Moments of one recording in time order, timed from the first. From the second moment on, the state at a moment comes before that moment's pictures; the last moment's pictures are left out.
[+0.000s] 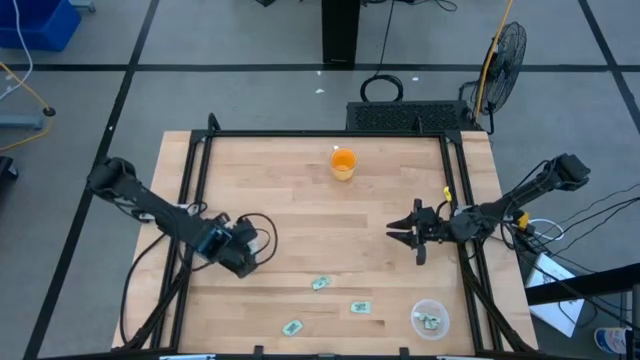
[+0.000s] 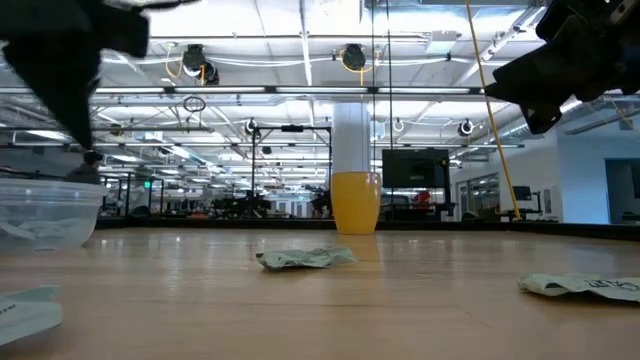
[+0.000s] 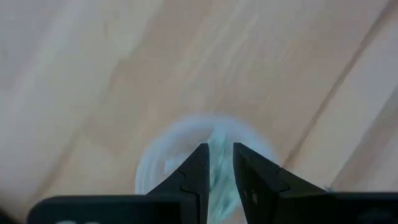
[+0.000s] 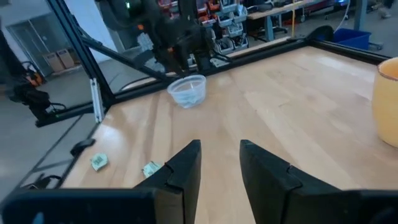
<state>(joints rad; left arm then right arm) -0.50 1.34 0.91 -1.02 -0.31 -1.05 0.46 0.71 0.13 0.41 0.50 0.38</state>
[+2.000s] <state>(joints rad) -0.31 1.52 1.02 -0.70 -0.37 -0.49 0.61 1.83 0.60 0.56 0.13 0.21</state>
